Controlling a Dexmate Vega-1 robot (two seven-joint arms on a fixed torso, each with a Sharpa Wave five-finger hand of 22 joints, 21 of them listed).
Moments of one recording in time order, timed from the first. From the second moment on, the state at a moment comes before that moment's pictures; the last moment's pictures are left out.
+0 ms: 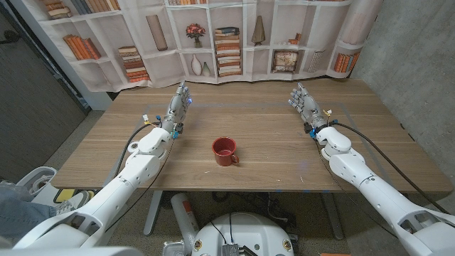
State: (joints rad) left arm 0.84 0.48 0.33 -1.31 -0.62 -0.27 -0.04; left_hand 0.23 -0.09 0.14 0.12 0.34 -0.17 0.04 0.20 0.18 -0.17 0.00 0.20 0.18 -0.17 0.01 0.19 0.18 -0.17 -0.03 0.19 0.18; right arm -0.83 -0.50 -0.37 -1.29 0.65 0.29 0.04; right_hand 0.27 -0.04 0.18 0.03 0.27 0.11 0.08 0.19 0.18 0.15 0.08 0.22 0.18 0.05 0.03 0.19 0.18 0.22 -0.04 0.22 0.18
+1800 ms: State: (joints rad) left arm 0.95 0.38 0.09 -1.45 -0.44 -0.17 -0.16; left_hand 0.25 -0.07 0.15 0.11 0.35 -0.17 0.03 0.20 0.18 -0.17 -0.01 0.21 0.18 -0.17 0.01 0.19 0.18 -0.17 -0.03 0.19 0.18; right arm -0.87 -0.48 -0.38 -1.31 0.64 0.31 0.00; right_hand 0.27 -0.03 0.18 0.02 0.27 0.11 0.08 0.19 0.18 0.15 0.08 0.22 0.18 0.06 0.03 0.19 0.18 0.22 -0.04 0.21 0.18
